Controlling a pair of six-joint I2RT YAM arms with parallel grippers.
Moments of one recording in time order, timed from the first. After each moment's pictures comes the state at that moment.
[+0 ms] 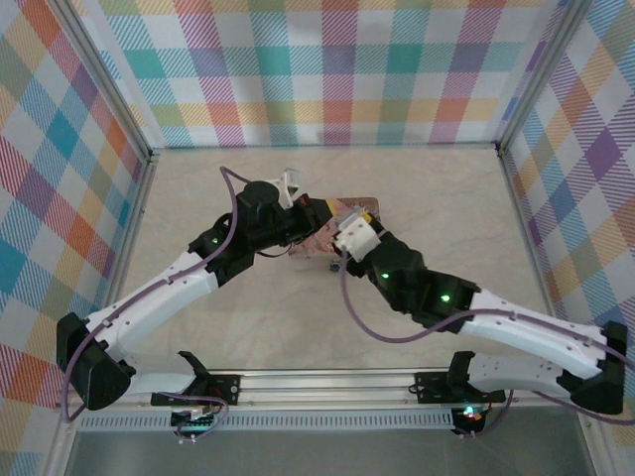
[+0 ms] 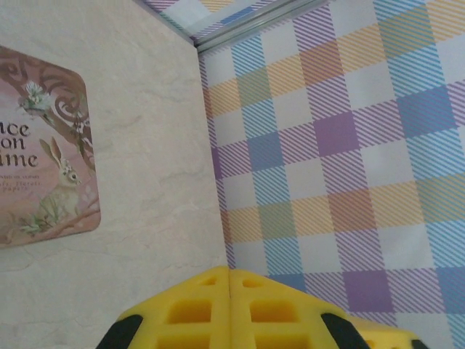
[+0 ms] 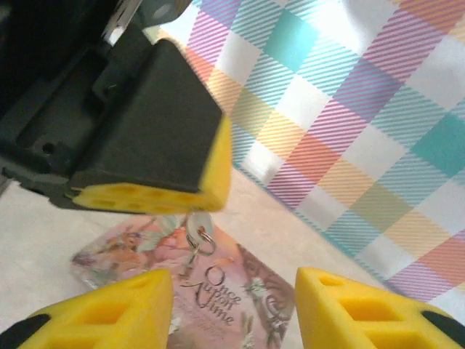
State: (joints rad) left arm -0.74 1.27 1.16 -0.19 0.19 -1.08; right arm 1.14 1.00 0.97 -0.23 0.65 -0.25
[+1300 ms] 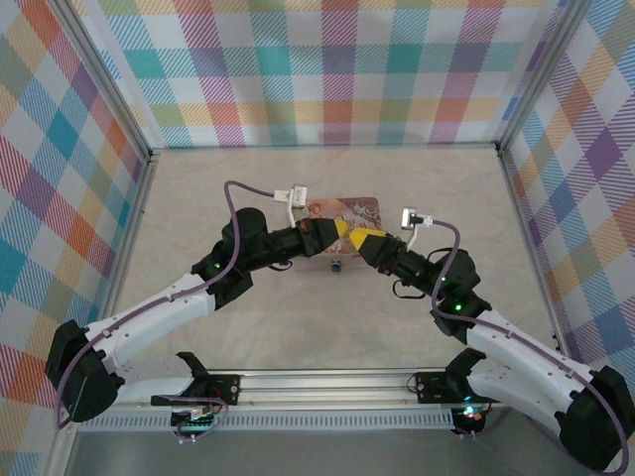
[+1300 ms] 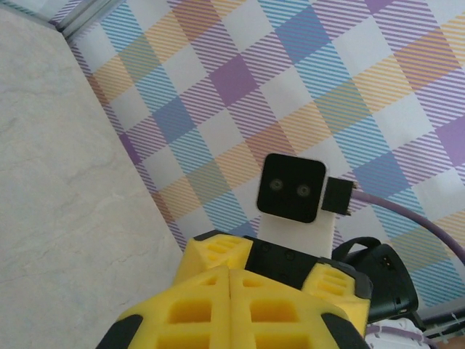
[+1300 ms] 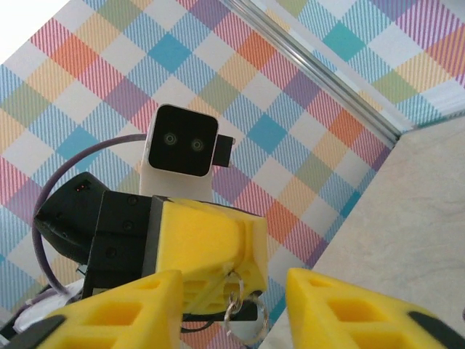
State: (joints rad) left arm -0.81 1.17 0.91 0.25 0.38 -0.97; right arm 0.68 0.86 0.47 0.65 -0.37 0.99
